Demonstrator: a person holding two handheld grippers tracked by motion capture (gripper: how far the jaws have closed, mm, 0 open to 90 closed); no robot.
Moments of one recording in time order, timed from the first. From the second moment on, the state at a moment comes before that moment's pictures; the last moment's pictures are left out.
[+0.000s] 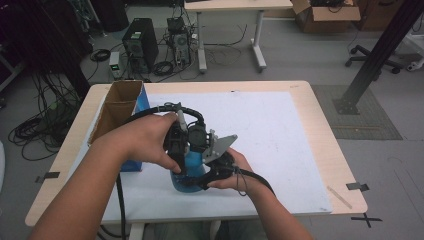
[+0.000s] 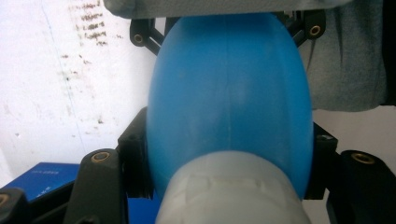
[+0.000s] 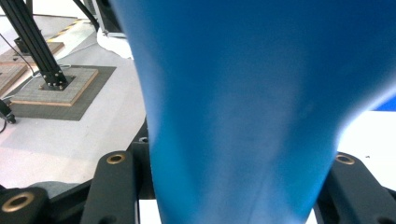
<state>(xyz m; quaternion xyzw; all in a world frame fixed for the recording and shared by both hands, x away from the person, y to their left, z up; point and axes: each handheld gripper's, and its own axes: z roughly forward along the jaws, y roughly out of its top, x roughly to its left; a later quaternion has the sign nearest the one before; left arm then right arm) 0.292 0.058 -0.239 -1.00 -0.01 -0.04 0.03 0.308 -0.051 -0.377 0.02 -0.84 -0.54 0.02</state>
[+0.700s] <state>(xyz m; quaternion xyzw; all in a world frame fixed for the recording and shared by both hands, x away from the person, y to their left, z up) 0.290 0.057 -0.234 -1.00 0.01 -0.05 0.03 0.306 -0.059 -0.379 0.00 -0.82 -0.57 -0.01</state>
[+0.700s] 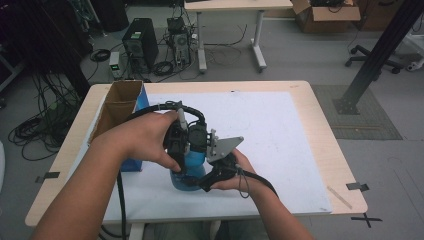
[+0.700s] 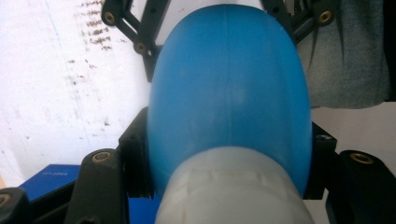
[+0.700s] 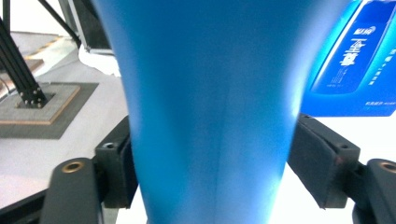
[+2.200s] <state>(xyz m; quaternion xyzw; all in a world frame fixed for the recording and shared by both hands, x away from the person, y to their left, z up) 0.309 0.072 -0.193 -0.98 -0.20 -0.09 -0.01 0.313 -0.145 -0.332 -0.04 -0.85 -0.53 -0.07</state>
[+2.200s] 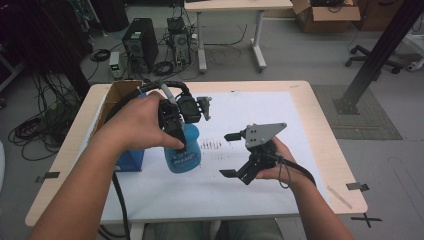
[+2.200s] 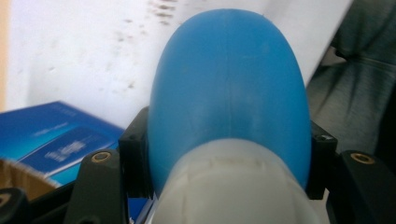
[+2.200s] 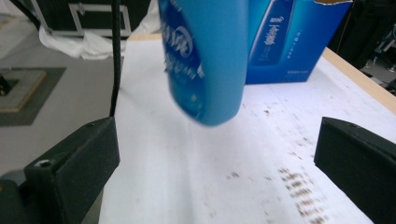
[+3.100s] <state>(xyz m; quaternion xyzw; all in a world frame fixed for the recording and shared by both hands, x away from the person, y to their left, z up) 0.336 0.116 -0.150 -0.90 -0.43 -0.08 -0.04 0.344 -0.194 -0.297 -0.05 -0.94 -0.33 -0.10</state>
